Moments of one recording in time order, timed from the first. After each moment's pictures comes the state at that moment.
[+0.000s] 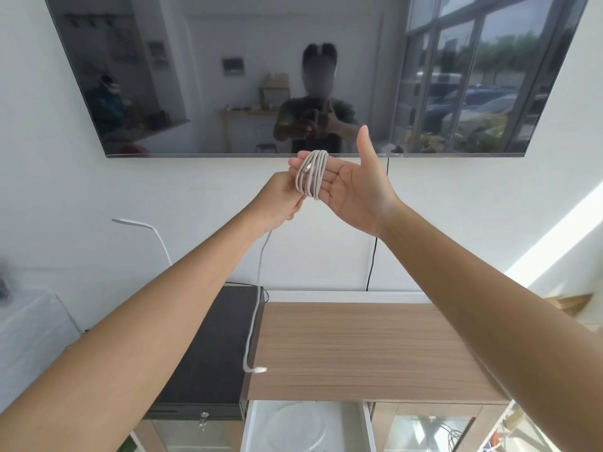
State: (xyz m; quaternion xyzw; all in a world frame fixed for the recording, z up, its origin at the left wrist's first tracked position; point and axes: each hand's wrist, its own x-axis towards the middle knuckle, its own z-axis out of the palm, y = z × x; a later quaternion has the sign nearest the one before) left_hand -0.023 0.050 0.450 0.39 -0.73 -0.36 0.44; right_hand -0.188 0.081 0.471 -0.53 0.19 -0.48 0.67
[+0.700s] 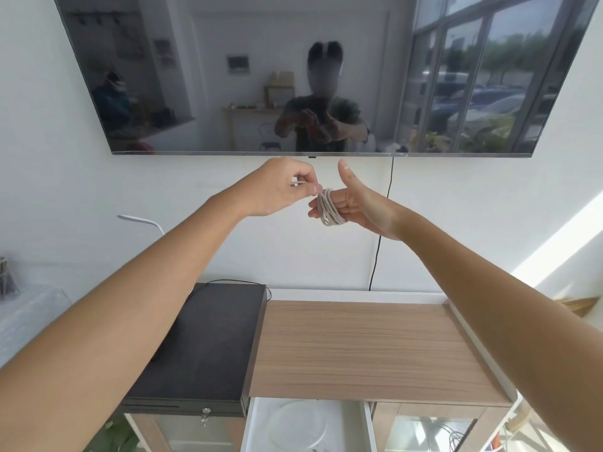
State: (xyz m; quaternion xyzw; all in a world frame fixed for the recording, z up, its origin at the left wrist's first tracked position) left_hand 0.000 0.055 0.483 0.39 -0.87 -0.09 0.29; right_hand -0.214 0.066 0.449 -0.74 0.44 -0.29 0.41
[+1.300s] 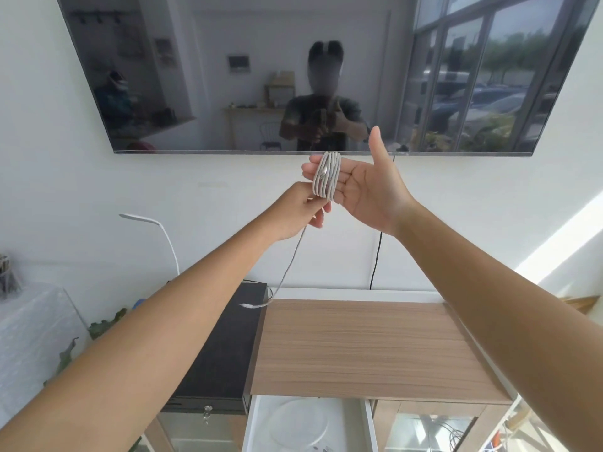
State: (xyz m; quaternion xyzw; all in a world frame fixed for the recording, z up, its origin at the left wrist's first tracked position) left_hand -0.034 0.057 0.436 0.38 -0.79 -0.31 0.38; right_hand -0.202 0.077 0.468 -0.57 0.22 -0.47 0.64
